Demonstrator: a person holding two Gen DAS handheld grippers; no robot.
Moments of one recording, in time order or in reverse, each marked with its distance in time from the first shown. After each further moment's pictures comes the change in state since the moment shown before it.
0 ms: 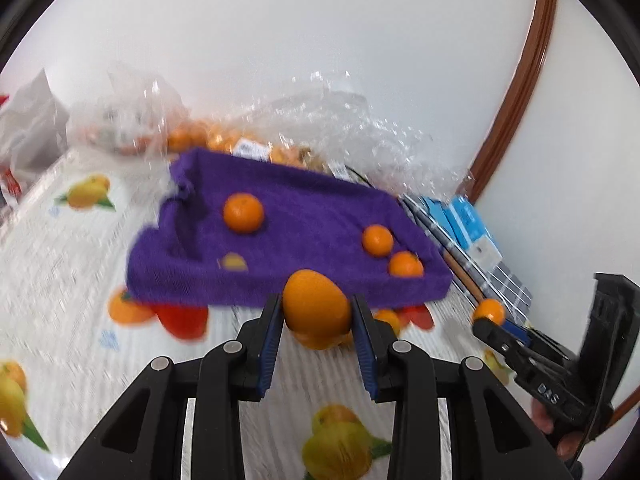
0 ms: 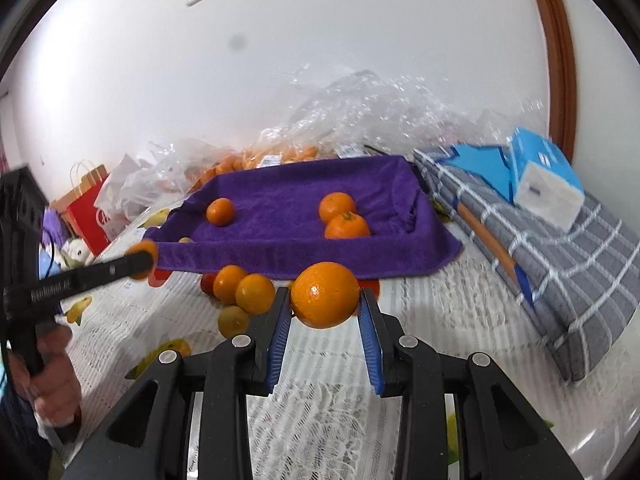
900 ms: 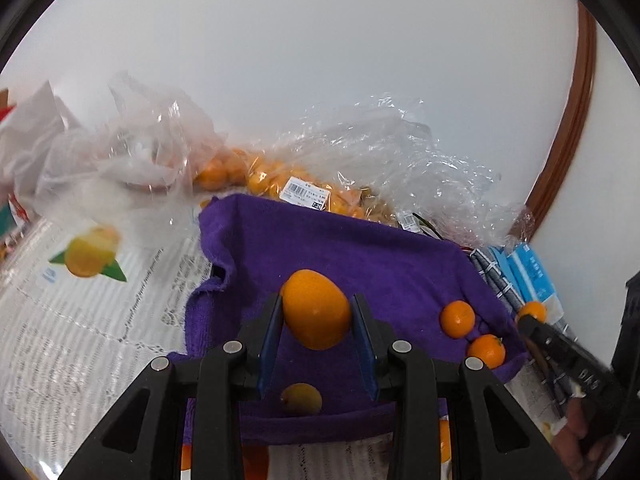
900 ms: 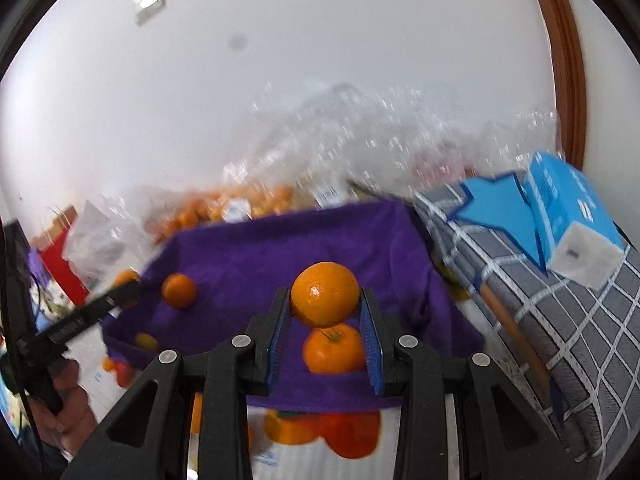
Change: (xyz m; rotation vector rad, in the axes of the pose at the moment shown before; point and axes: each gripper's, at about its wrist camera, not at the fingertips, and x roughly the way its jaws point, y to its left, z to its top) left arm 0.070 0.040 0.054 -0.054 -0.066 0.110; right arm 0.079 -0.023 0.067 0.111 -0.024 -0.048
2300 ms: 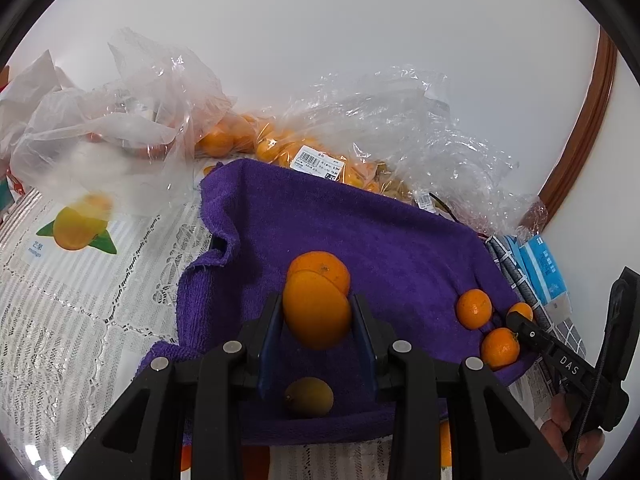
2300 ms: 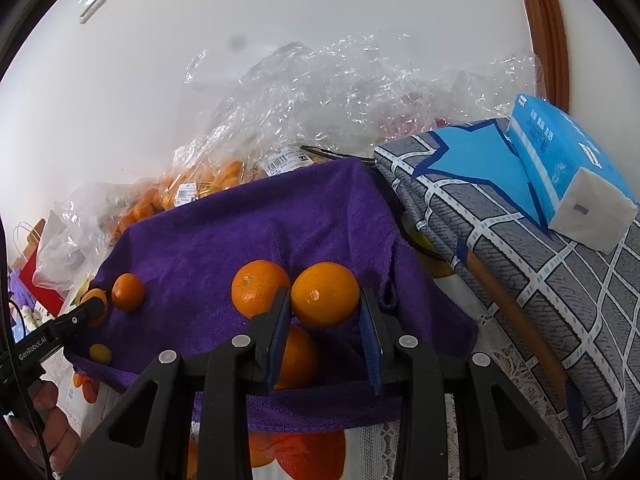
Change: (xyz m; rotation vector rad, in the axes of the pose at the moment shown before) left arm 0.025 0.007 -0.006 -0.036 0.085 0.018; right arm 0.045 -0.027 -0.004 0.117 0.088 -0.051
